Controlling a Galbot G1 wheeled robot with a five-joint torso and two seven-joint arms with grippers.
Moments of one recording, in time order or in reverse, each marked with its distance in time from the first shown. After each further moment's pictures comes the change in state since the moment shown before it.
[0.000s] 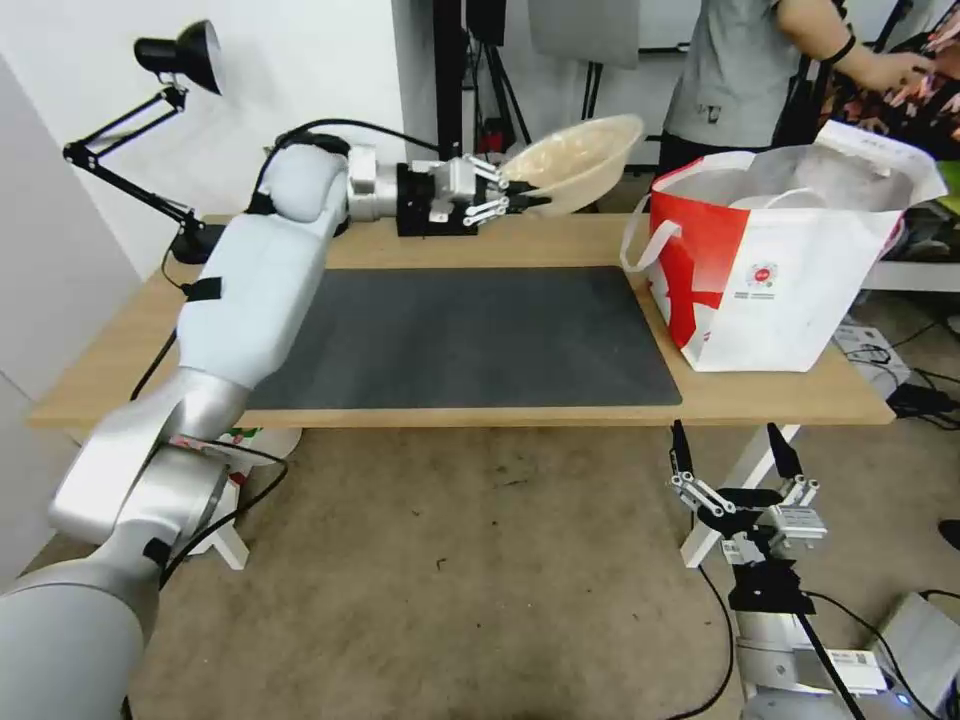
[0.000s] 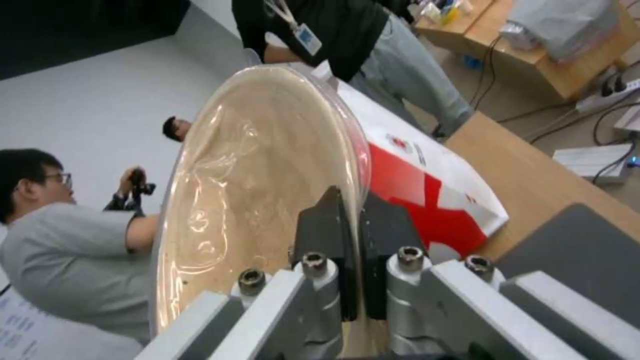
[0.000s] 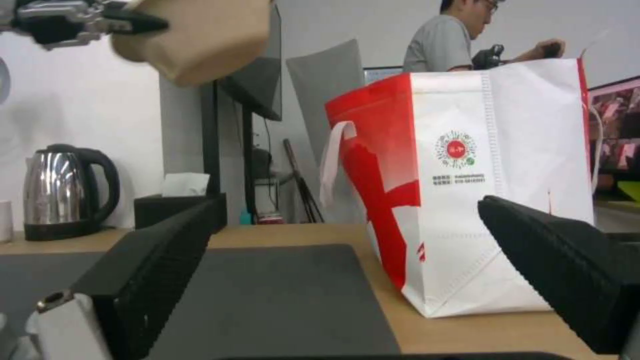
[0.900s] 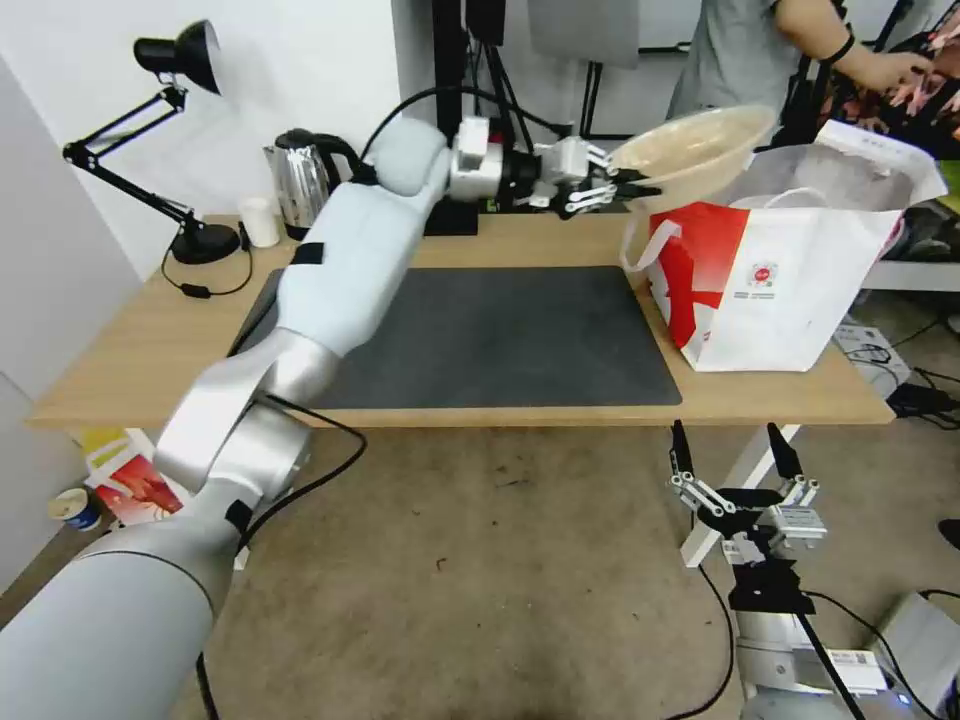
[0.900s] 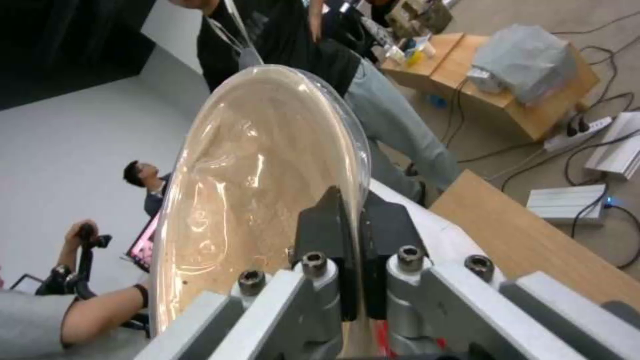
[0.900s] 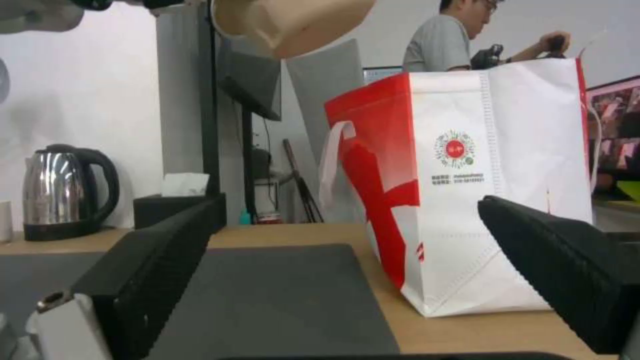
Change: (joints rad) left arm -0.110 -0.229 0.057 0.132 0.054 0.004 0.007; right arm 0.000 0.000 0.000 0.000 0.000 0.000 0.000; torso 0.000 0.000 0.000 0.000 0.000
